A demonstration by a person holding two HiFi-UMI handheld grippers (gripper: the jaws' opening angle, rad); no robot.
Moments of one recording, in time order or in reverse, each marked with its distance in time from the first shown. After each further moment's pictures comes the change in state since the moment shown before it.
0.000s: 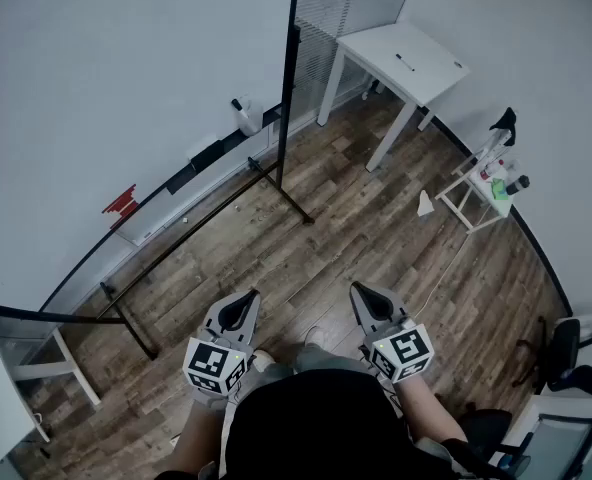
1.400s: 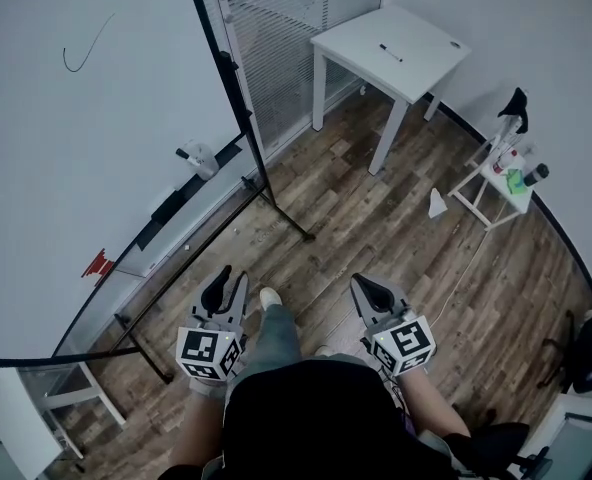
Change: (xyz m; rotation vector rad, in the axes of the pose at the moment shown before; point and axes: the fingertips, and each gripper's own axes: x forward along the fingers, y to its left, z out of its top) left arm 0.210 0.022 0.074 0.088 0.023 0.162; right arm 0.045 -0.209 0.011 0.085 -0.068 -0.007
